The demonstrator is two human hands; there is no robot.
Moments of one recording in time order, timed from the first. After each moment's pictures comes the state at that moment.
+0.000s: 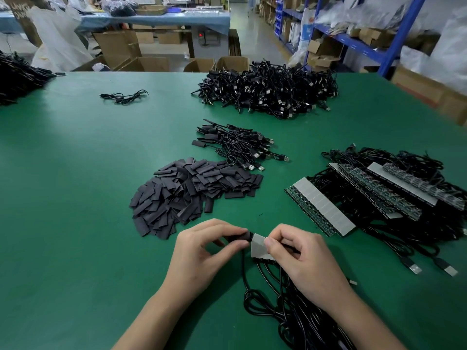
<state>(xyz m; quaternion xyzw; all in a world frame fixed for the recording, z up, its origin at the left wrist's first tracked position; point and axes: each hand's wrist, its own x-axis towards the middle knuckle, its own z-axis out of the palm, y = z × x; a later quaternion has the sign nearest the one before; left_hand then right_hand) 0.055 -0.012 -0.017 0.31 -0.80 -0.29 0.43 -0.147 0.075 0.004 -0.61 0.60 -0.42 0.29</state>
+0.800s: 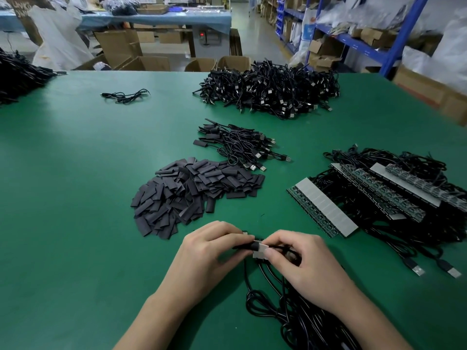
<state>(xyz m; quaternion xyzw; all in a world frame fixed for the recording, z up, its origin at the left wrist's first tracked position) 0.057 -0.014 -0.021 0.25 -0.88 -0.15 0.38 -0.149 0.076 0.010 -0.62 0.62 -0.37 0.30</state>
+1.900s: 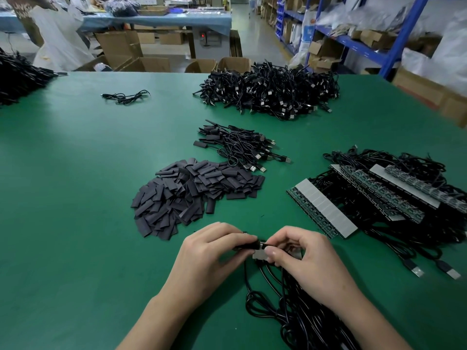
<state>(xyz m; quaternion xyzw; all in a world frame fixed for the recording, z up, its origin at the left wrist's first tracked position) 0.054 -0.011 -0.019 0.25 -0.87 -0.14 0.41 -0.150 0.075 0.015 -0.56 0.65 -0.39 0.33</state>
